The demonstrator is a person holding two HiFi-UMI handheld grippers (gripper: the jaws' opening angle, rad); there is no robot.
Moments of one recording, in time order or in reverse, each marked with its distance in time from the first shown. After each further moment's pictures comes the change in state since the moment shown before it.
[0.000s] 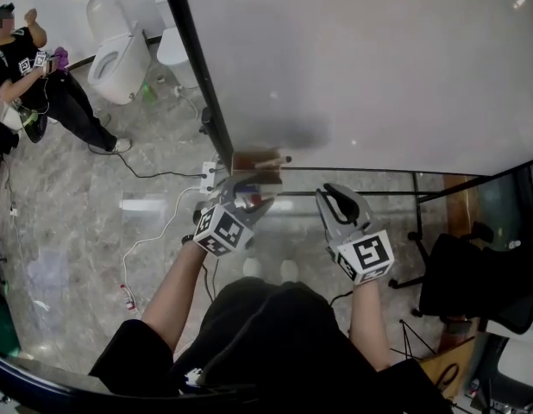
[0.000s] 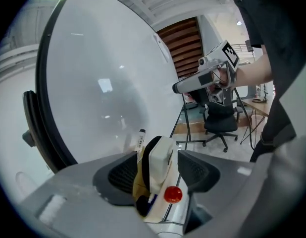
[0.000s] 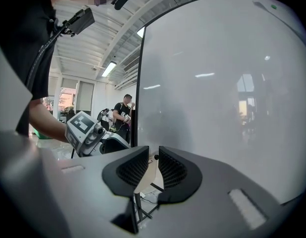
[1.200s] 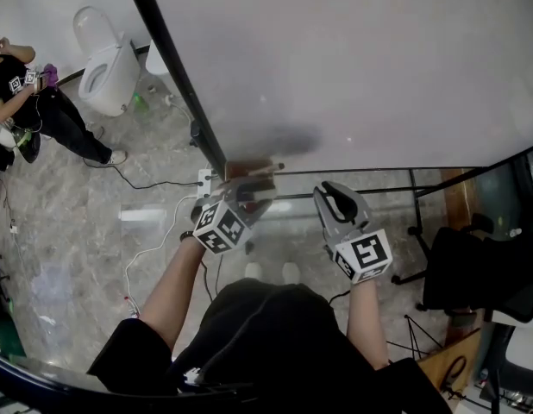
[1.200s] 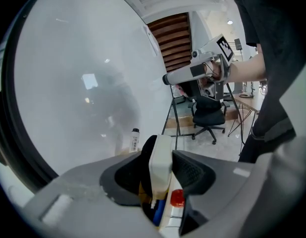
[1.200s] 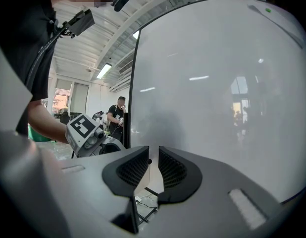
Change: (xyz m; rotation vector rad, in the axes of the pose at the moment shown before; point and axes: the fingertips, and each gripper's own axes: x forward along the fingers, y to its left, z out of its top) left arm 0.024 0.000 -0.002 0.079 0.066 -0.147; right arm 0.007 -0.017 0.006 0.018 -0.038 -0.059
